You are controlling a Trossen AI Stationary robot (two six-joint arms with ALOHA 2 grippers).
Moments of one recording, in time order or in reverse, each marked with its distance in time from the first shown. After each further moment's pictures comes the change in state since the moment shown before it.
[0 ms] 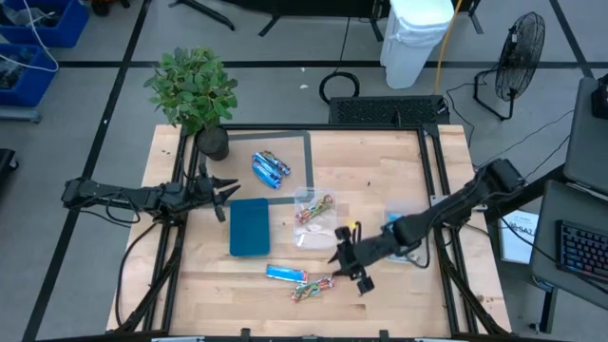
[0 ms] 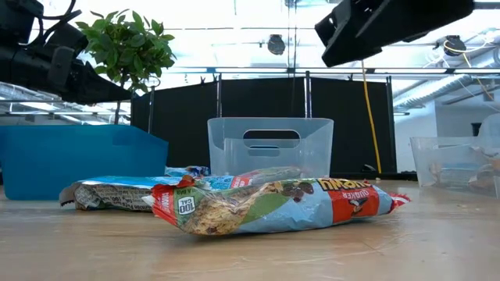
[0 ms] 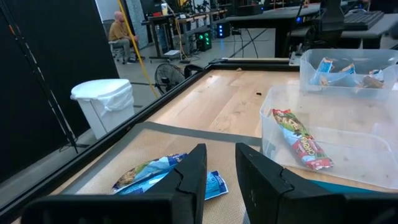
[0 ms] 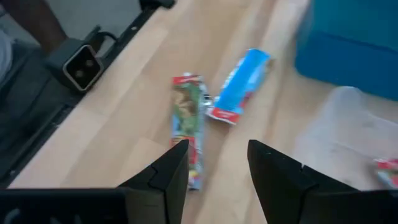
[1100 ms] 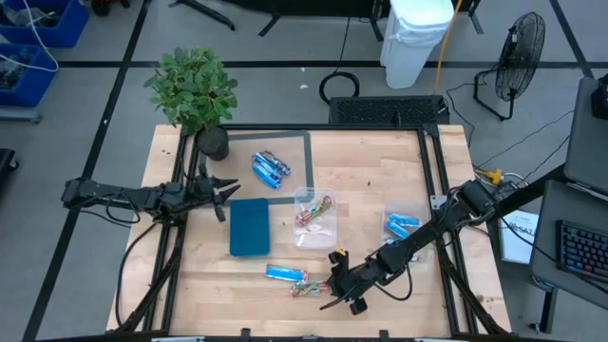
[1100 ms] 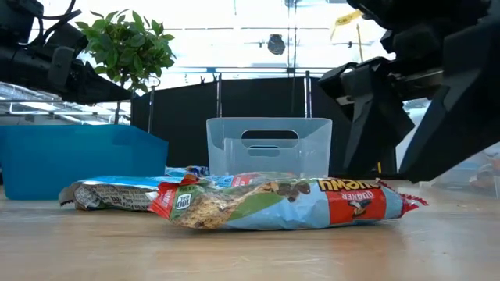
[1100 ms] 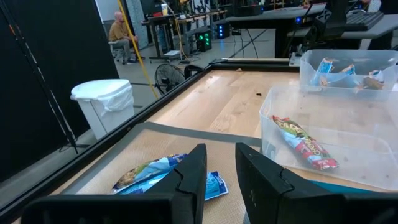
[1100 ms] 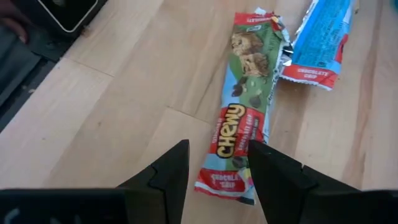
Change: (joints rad) left arm 0.000 0.000 0.000 0.001 0.000 0.000; right arm 0.110 0.303 0.068 0.082 0.072 0.094
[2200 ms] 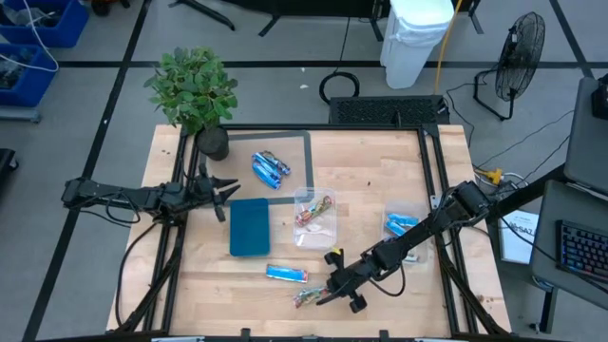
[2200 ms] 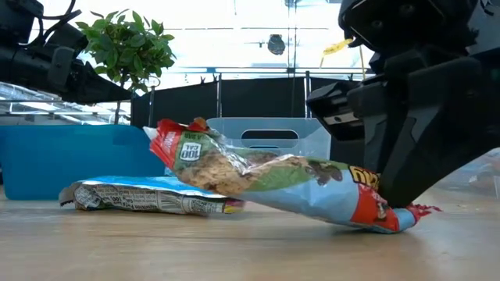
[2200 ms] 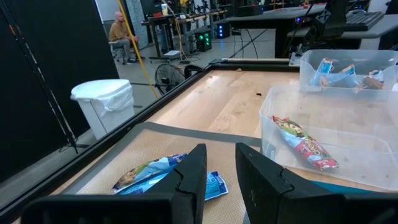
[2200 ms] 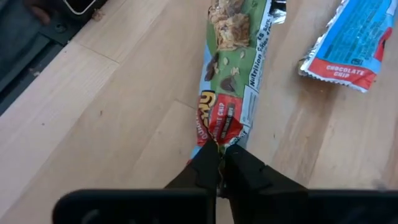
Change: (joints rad) left arm 0.000 0.000 0.000 0.000 0.000 0.000; right arm -0.039 0.043 -0.014 0.040 -0.130 -0.075
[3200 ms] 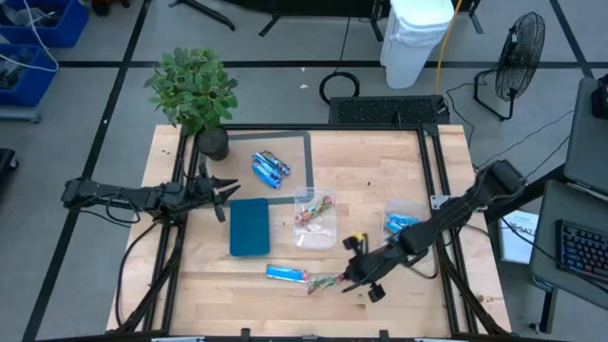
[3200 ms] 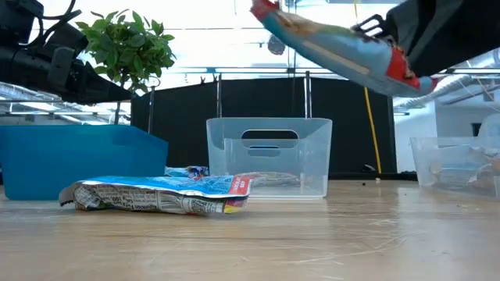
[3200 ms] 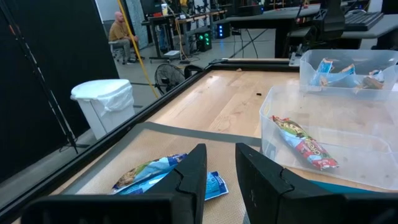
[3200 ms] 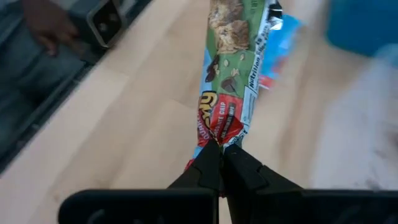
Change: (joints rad) left arm 0.000 0.000 0.000 0.000 0.000 0.000; right arm 0.019 -0.384 -0.136 -0.152 0.108 0.012
